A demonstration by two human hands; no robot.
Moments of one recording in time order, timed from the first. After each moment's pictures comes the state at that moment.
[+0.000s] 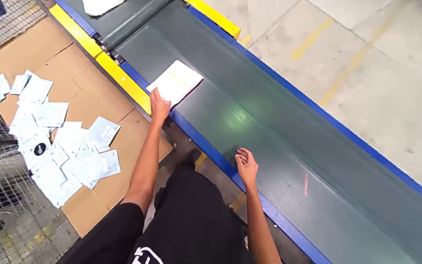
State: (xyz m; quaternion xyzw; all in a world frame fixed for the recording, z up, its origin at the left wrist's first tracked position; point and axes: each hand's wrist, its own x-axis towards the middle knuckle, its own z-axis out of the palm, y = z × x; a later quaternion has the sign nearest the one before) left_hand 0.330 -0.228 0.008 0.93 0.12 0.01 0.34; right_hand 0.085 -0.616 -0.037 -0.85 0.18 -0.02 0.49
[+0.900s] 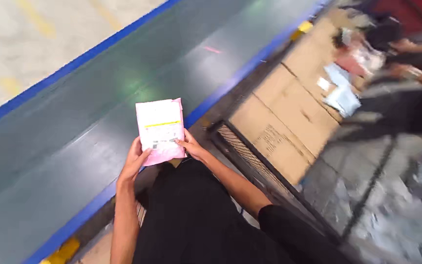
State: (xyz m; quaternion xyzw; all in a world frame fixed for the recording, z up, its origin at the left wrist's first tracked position) left_hand 0.109 -0.556 0.029 0.54 -0.36 -0.60 0.46; right_hand -0.141 -0.633 -0.012 -0.39 0.39 -0.29 0.78
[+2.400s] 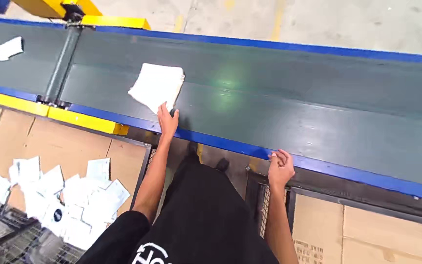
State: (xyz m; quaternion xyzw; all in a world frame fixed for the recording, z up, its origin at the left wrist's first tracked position) left_hand 0.194 -0.461 0.016 0.94 -0.11 -0.06 0.32; right_hand -0.188 -0.727 -0.019 -0.72 0.47 -0.27 0.44
